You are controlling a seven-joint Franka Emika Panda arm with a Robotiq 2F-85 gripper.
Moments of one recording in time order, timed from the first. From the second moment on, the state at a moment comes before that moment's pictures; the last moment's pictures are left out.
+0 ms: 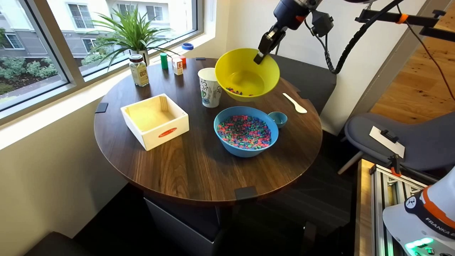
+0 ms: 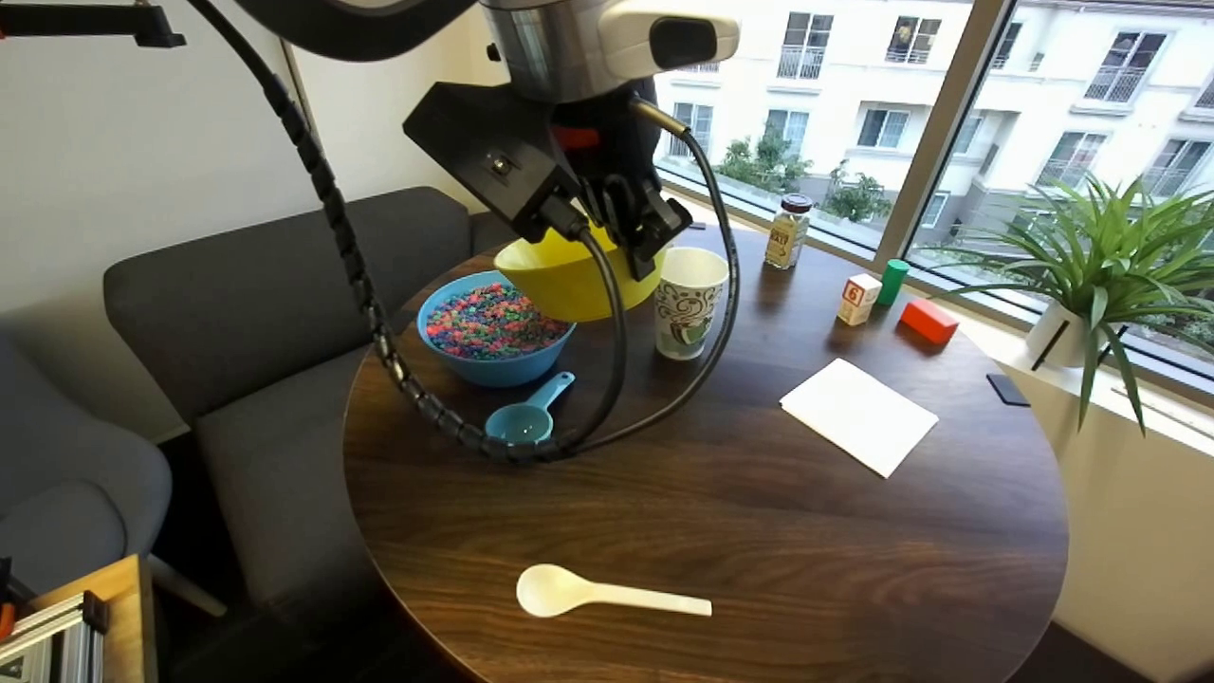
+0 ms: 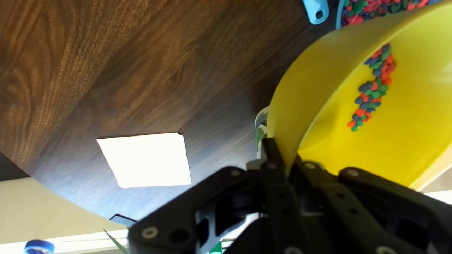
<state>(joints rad) -0.01 -0.15 -0.02 -2.10 0.09 2.35 -0.10</state>
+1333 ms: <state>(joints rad) 0.02 -0.26 0.13 -2.21 -0.32 2.34 0.04</state>
